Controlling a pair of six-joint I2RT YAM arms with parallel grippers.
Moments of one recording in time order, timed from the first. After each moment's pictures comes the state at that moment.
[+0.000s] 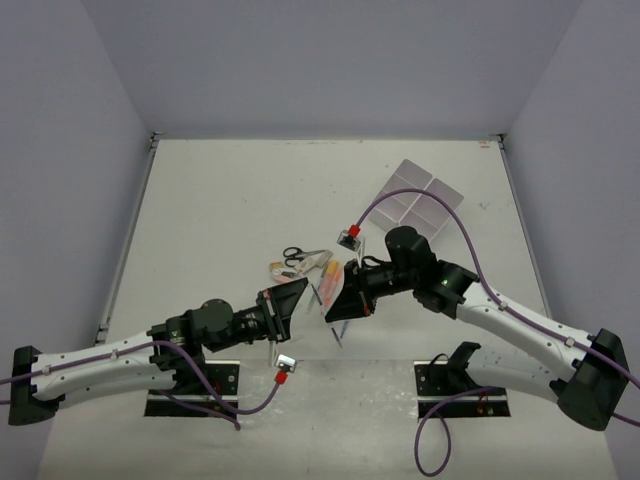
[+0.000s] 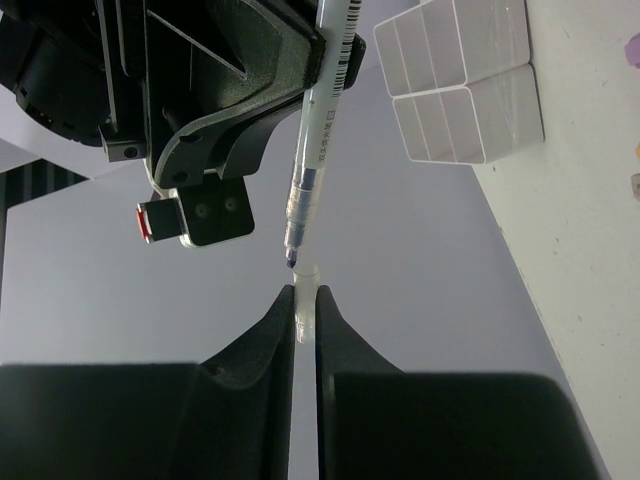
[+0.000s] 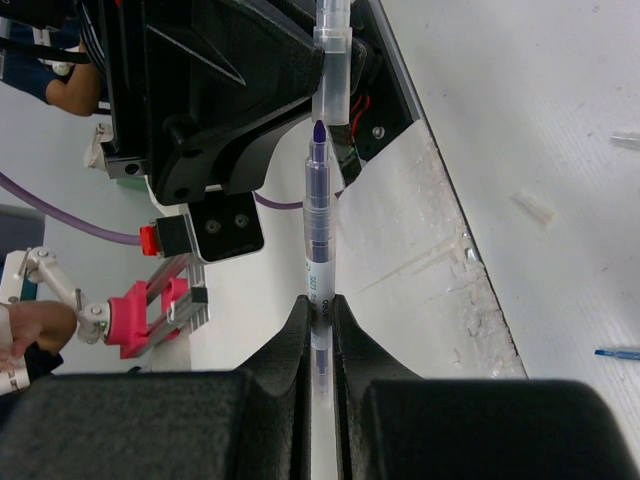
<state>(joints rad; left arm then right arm) -1.25 0.53 0.36 0.02 -0.09 1.87 0.83 1.04 0.77 -0.22 -0.80 0.58</state>
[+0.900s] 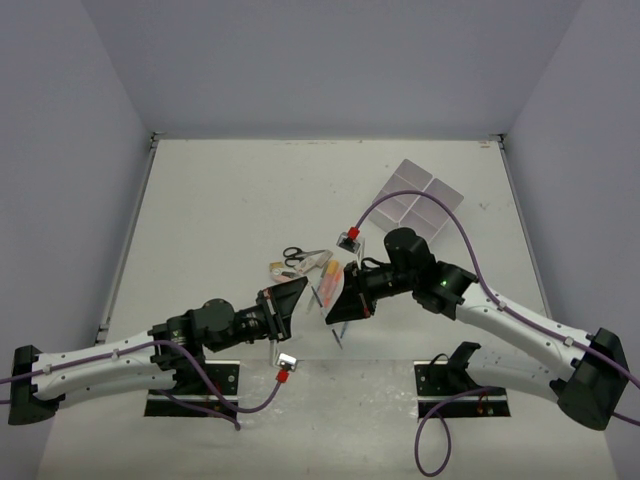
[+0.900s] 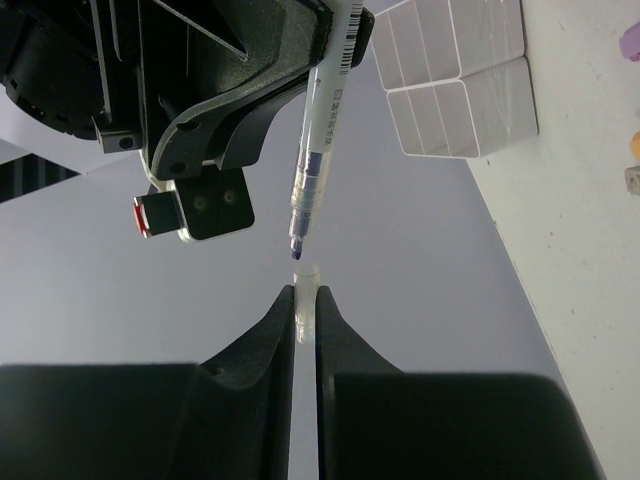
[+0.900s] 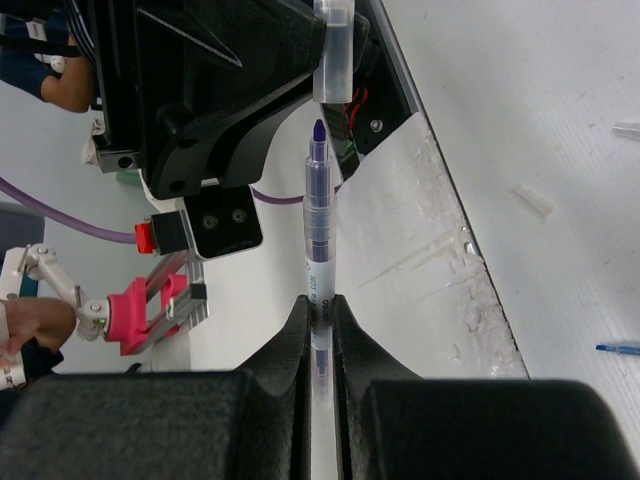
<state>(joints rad) -1.25 0.54 0.36 0.02 -0.11 1.86 0.84 1.05 0.76 -0.22 -0.80 0.58</state>
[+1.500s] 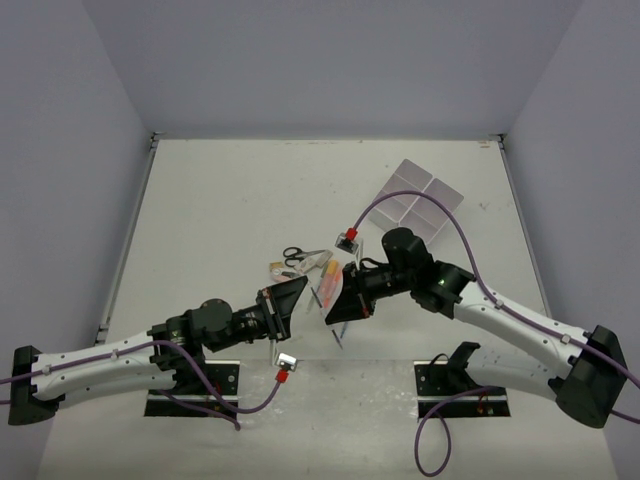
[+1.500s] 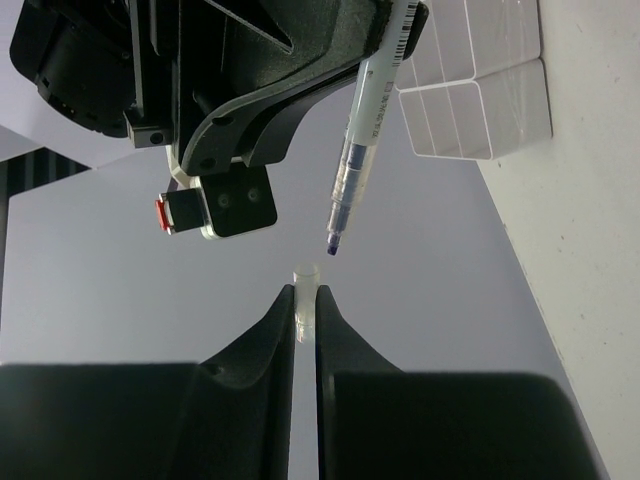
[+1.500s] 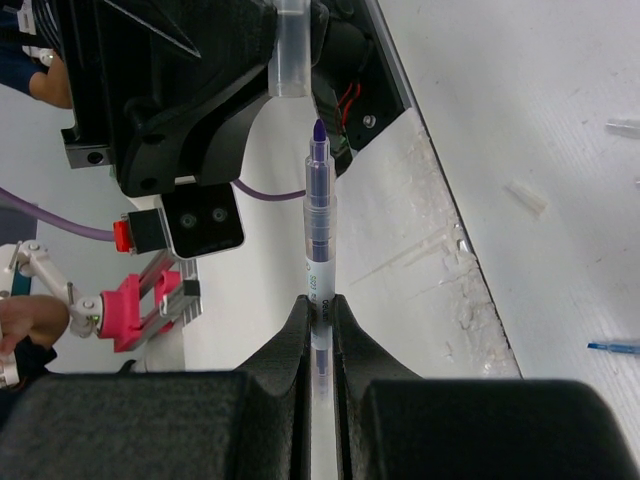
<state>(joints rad) -1.25 0.54 0.36 0.04 -0.10 1.86 0.84 1.07 0.76 -0.23 -0.80 0.56</state>
